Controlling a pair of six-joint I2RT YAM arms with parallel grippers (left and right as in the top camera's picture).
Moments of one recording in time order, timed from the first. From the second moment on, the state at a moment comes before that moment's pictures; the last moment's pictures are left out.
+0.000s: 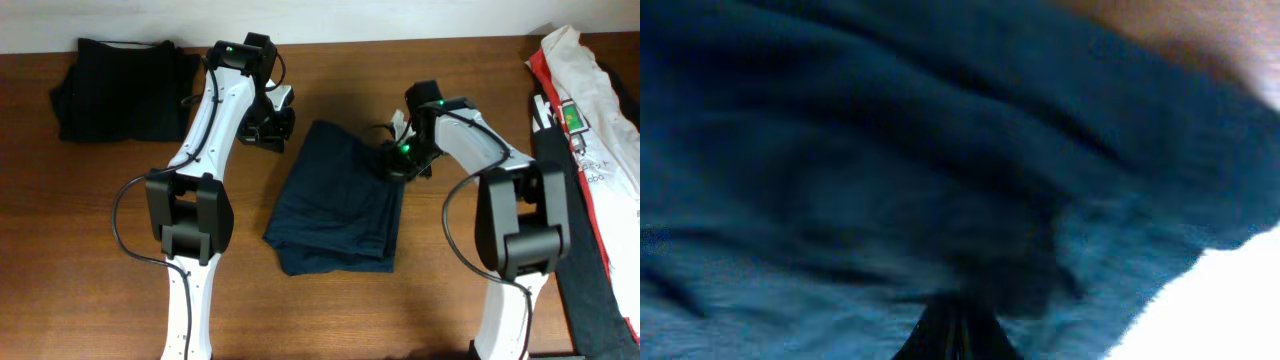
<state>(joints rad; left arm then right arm) -0.26 2.43 2.35 -1.50 0.26 -0.05 0.15 2.17 1.55 -0.94 -0.37 0.19</state>
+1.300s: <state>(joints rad) -0.03 2.43 2.35 -1.61 0.04 -0.23 0.31 2.43 2.62 -1.63 -0.76 -0.02</state>
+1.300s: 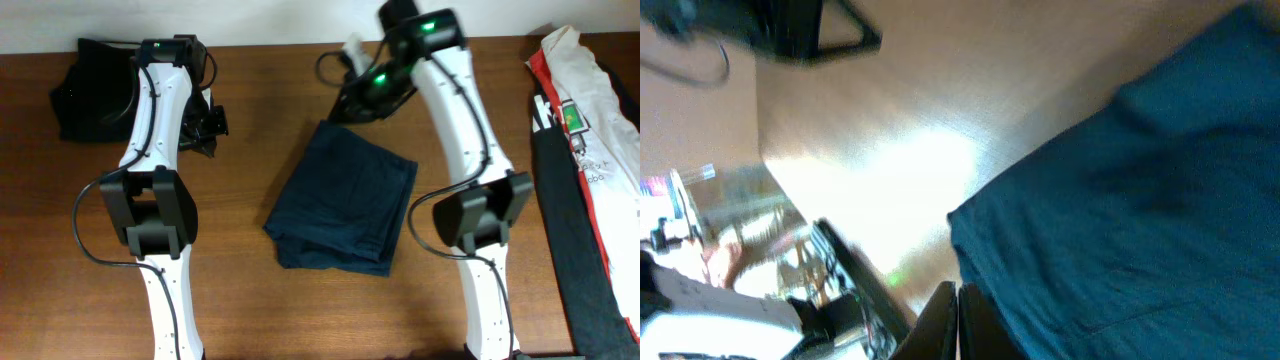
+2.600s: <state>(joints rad) -0.30 2.55 2.35 -1.50 0.43 0.03 -0.01 2.08 2.81 -1.69 -0.36 0.19</state>
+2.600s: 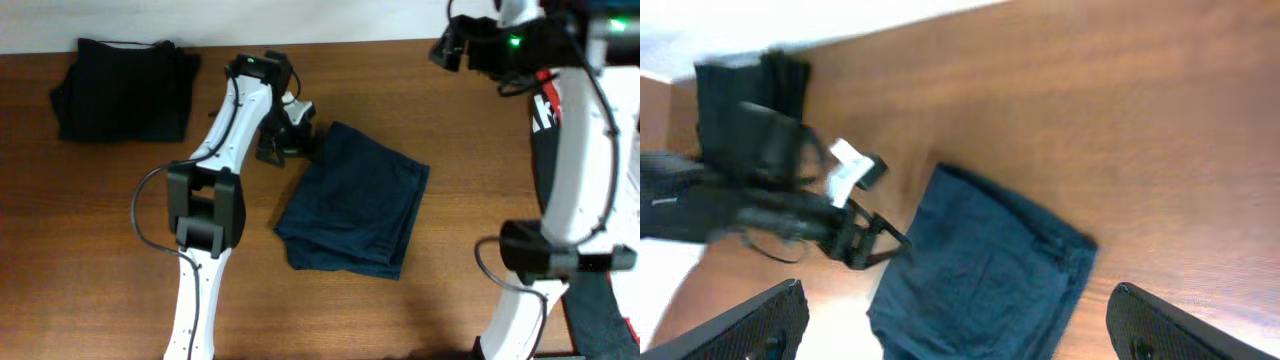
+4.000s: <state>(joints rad) 0.21 2.64 3.05 -1.31 0.16 0.08 -0.01 2.02 2.81 -1.69 -0.27 0.19</state>
